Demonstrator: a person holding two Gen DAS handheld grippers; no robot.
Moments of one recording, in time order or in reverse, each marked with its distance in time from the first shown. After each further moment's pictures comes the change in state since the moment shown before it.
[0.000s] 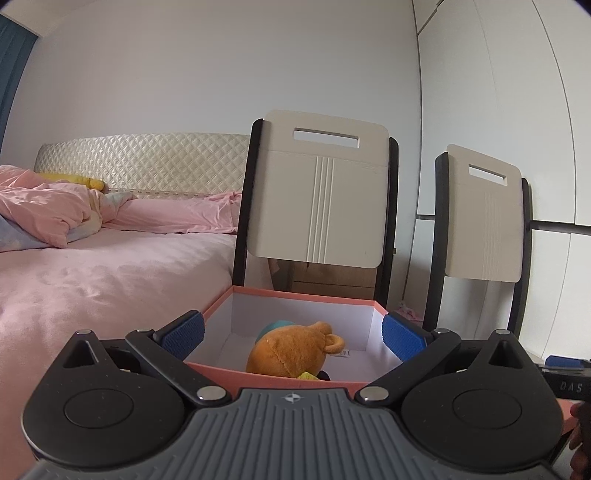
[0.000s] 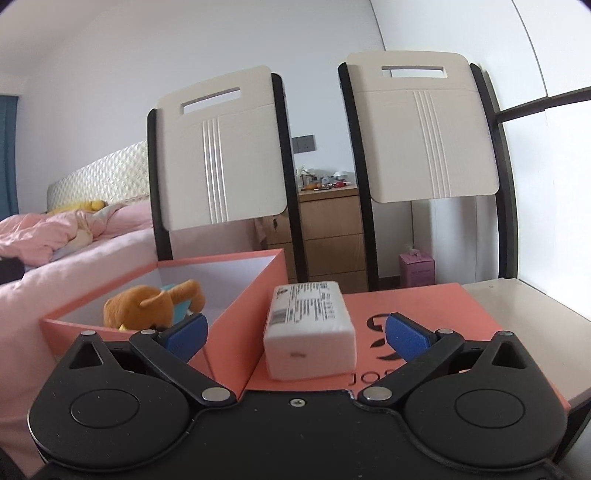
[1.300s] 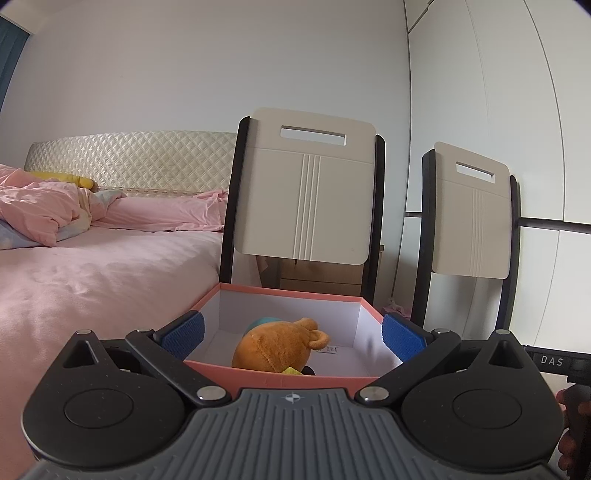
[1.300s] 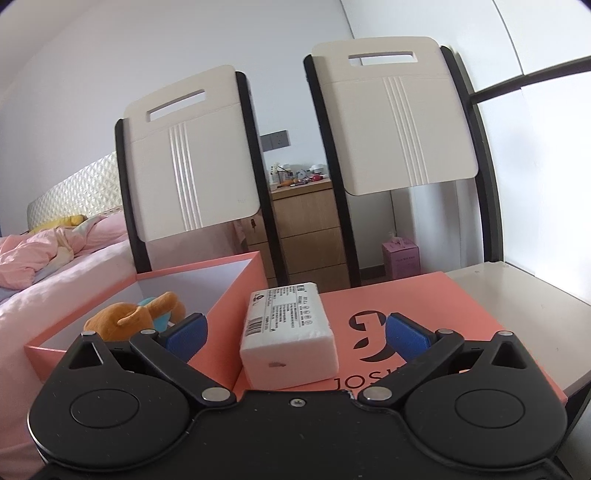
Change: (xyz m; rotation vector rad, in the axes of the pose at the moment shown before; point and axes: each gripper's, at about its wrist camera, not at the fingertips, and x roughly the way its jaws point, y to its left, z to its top) left arm -0.002 -0.005 -0.003 0.011 0.009 -0.039; right arm 0.018 -0.017 0.008 0.095 0.015 -0.061
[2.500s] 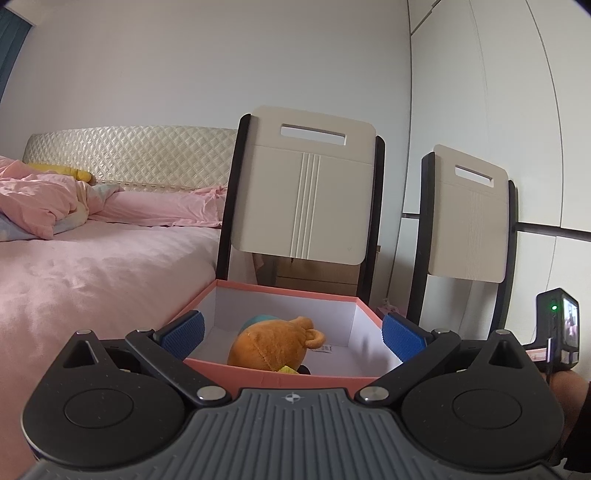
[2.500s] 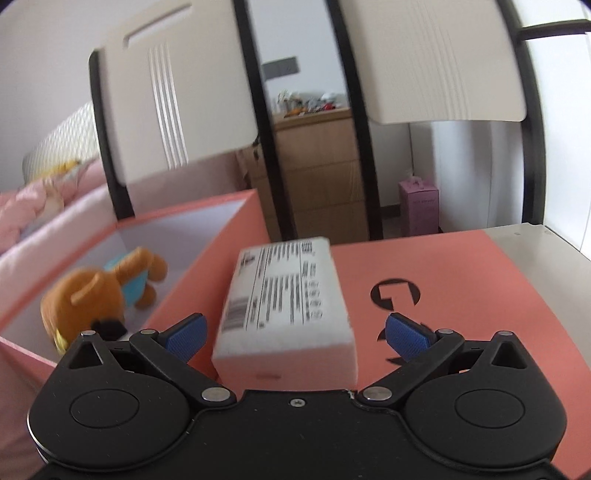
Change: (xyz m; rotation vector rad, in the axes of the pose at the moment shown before) left arm 0.000 0.003 0.001 -0.021 0.011 -0.017; right arm 0.112 0.000 0.007 -0.035 0.255 0.038
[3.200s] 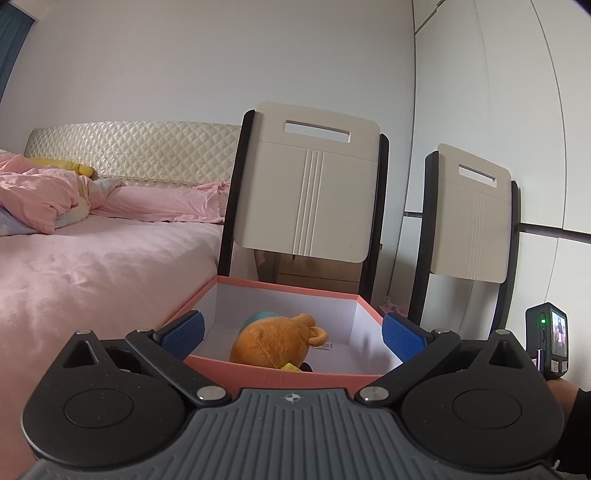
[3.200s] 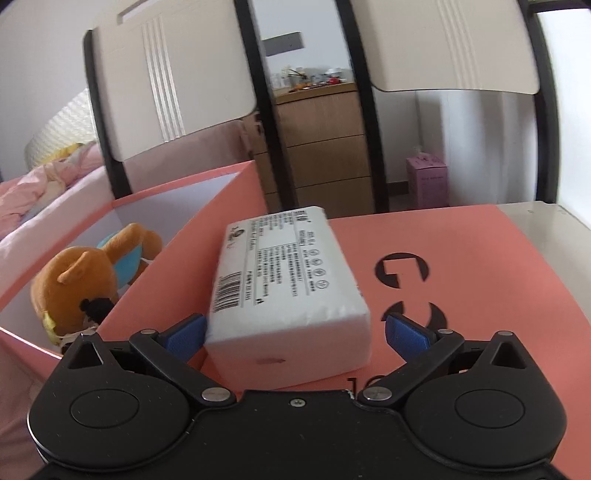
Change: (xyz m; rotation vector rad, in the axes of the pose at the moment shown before) left arm 0.001 0.003 0.000 -0.016 0.008 0.004; right arm 0.020 -0.012 -0.007 0.010 0.060 0.036
